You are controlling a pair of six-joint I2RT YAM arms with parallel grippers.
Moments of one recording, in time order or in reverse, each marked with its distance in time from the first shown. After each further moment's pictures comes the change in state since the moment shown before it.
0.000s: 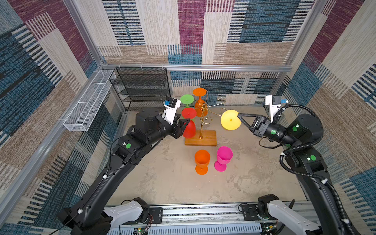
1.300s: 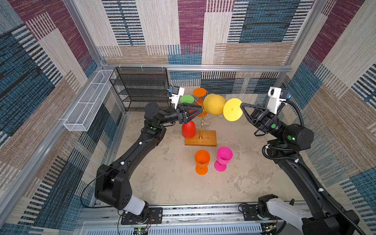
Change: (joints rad) left arm 0.203 0.356 -0.201 1.281 0.886 -0.854; right arm 0.000 0.163 -0.217 1.166 -0.094 0.634
